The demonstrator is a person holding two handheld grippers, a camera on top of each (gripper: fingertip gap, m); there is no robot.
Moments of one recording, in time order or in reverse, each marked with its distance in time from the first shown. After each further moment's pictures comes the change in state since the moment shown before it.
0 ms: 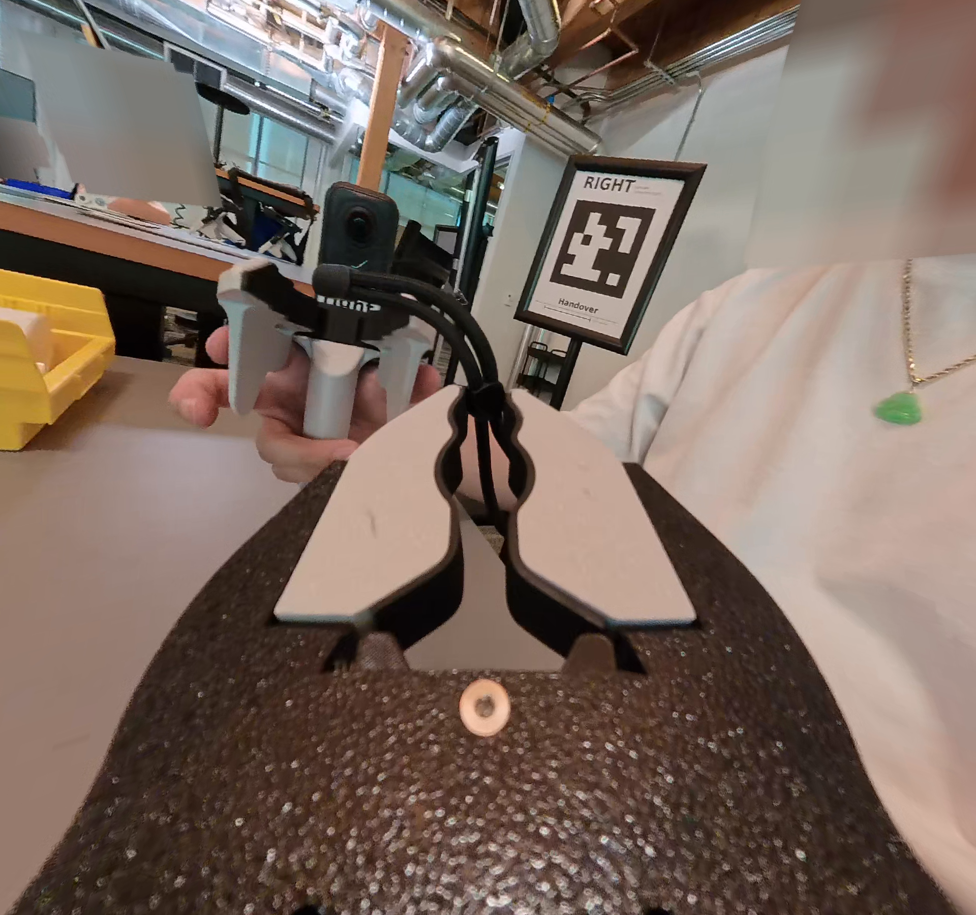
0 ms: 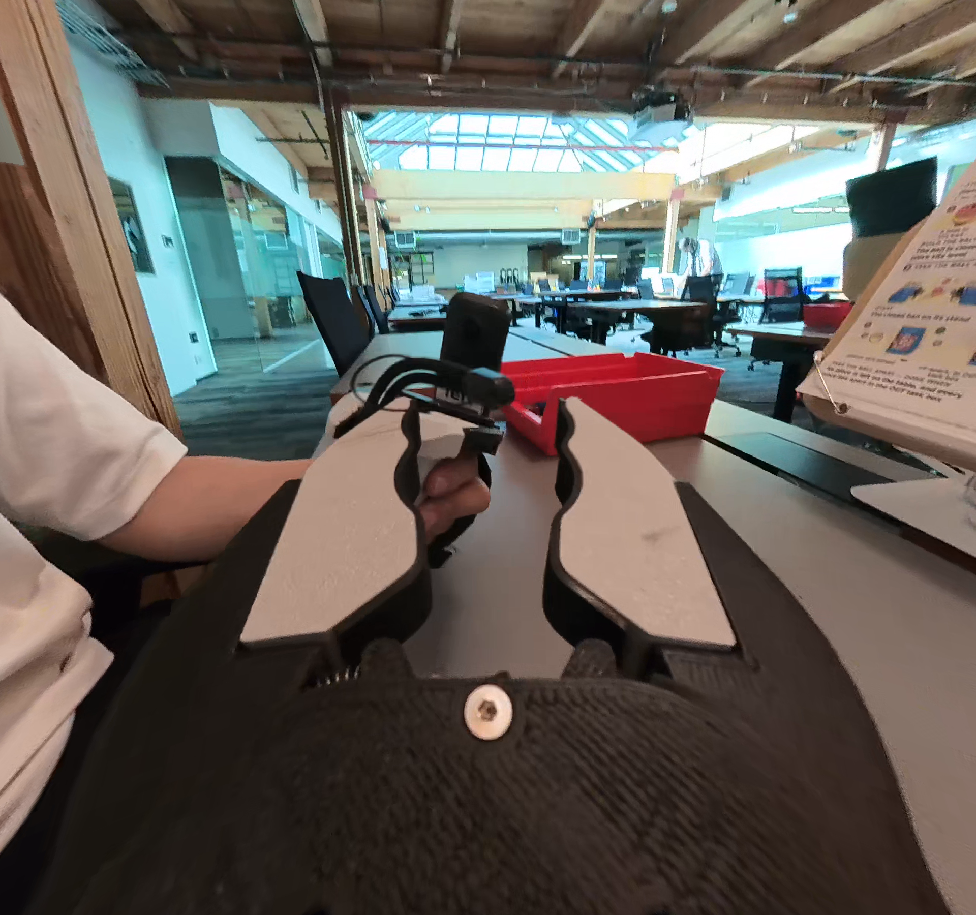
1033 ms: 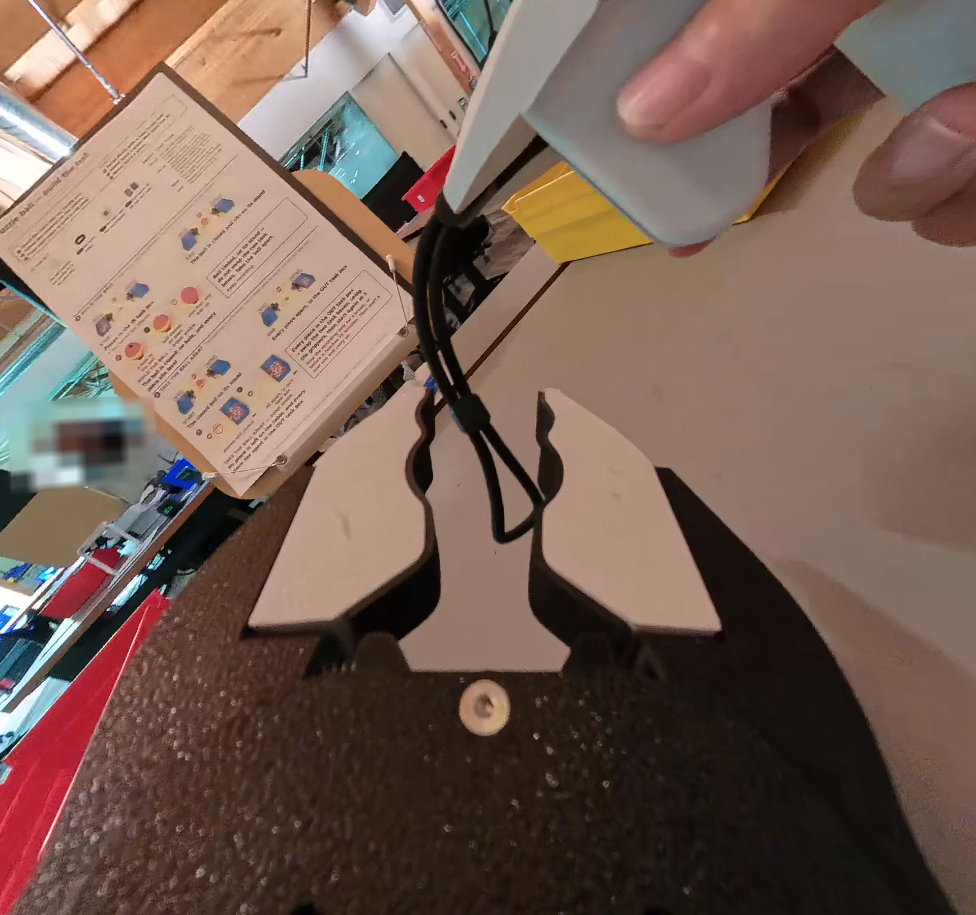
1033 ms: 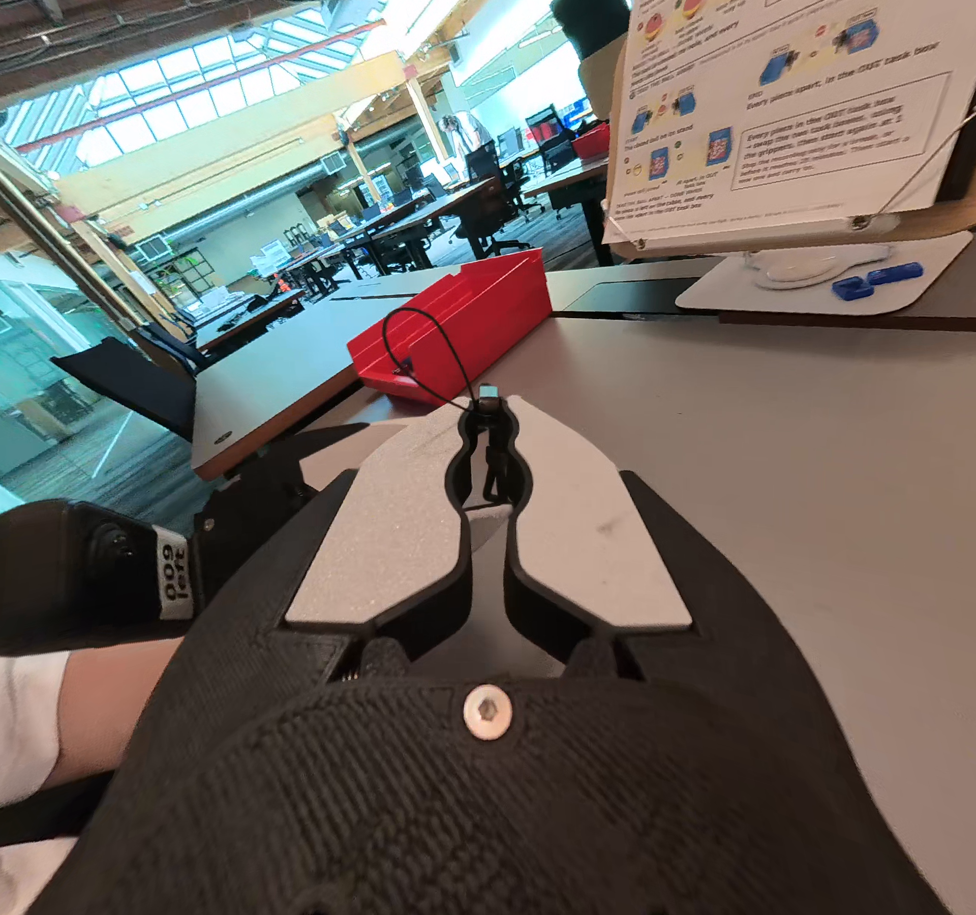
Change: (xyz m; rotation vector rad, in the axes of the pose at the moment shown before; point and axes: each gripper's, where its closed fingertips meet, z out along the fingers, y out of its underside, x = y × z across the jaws) left arm -0.104 -0.002 -0.043 -0.602 -1.409 0.956; right arm 0.046 0.002 -0.008 -0.159 0.510 0.317
